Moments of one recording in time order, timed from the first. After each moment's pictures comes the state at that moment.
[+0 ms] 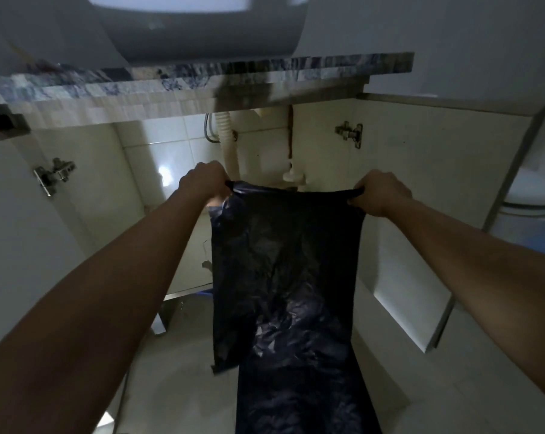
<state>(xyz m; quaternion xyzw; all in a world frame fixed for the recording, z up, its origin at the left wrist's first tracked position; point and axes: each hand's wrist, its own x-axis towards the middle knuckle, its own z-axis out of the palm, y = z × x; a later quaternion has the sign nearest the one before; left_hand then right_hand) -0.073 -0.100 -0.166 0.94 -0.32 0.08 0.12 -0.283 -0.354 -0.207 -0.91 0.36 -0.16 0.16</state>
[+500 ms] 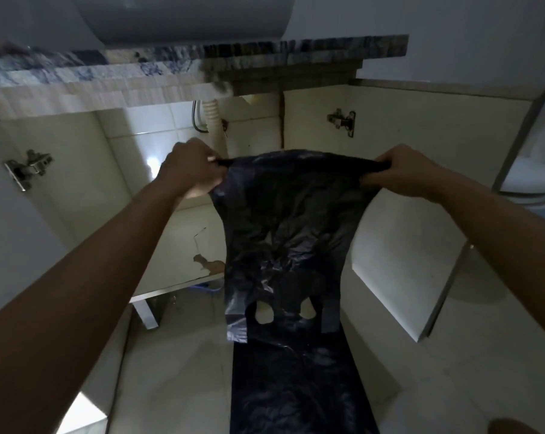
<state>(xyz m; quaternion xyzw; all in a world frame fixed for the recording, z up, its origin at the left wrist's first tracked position) -0.103 -0.090 -0.151 0.89 -0.37 0.11 0.25 -0.333 -0.361 -0.173 -0.91 0.27 -0.18 0.28</state>
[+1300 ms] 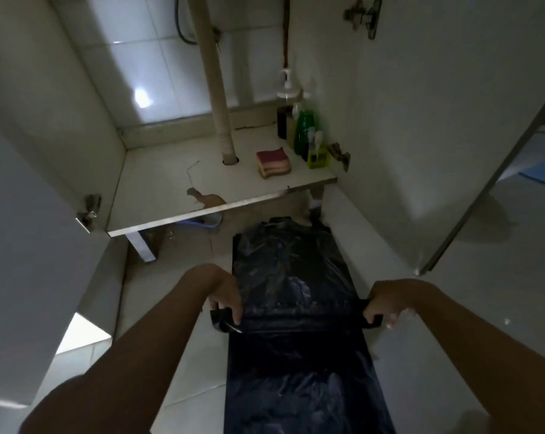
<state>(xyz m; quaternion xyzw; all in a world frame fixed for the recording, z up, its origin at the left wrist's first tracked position) -0.173 -0.055 -0.423 0.81 -0.27 -0.49 -0.14 -0.393 -0.291 -0.460 -0.83 0.36 0.34 0.25</state>
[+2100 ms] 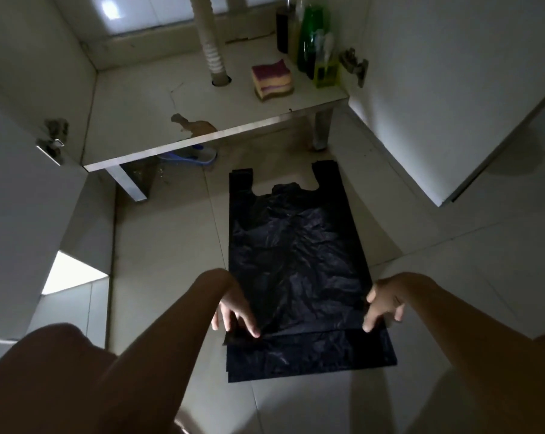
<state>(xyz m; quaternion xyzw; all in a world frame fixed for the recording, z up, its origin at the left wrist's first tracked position) -0.210 -0.018 -0.584 0.70 -0.22 -0.66 -0.17 -0.426 -0.260 -0.591 -0.74 0.35 0.49 0.29</state>
